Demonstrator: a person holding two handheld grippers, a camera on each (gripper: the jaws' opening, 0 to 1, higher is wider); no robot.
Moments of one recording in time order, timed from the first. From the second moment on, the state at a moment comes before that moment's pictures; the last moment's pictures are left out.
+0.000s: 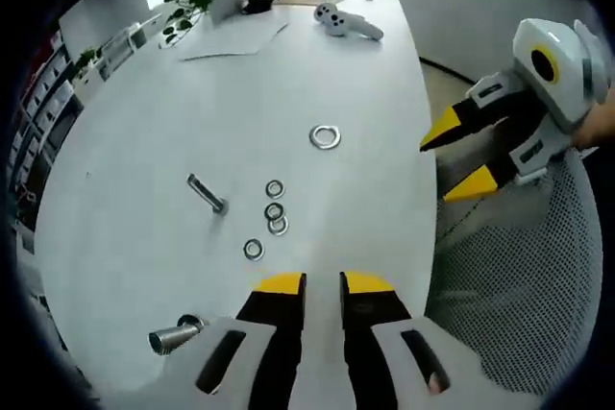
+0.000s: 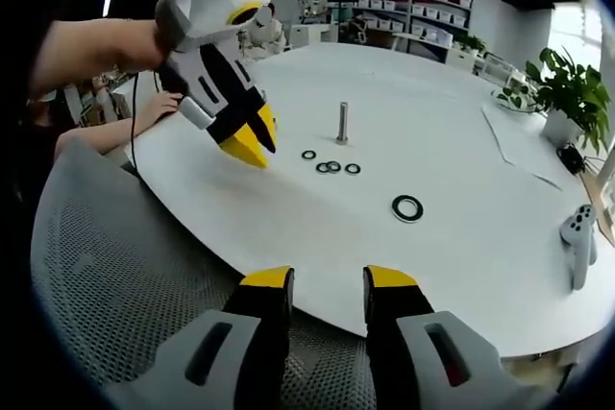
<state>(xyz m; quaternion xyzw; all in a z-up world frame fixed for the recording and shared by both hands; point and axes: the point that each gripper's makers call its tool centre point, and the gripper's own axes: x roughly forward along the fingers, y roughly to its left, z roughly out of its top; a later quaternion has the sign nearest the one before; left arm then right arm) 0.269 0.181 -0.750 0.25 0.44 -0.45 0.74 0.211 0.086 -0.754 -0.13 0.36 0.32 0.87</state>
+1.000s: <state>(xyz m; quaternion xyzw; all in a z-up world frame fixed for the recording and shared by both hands) 0.324 0.071 -0.789 0.28 0.46 -0.50 0.68 0.209 0.088 -0.757 -0.12 0.37 0.32 0.86</state>
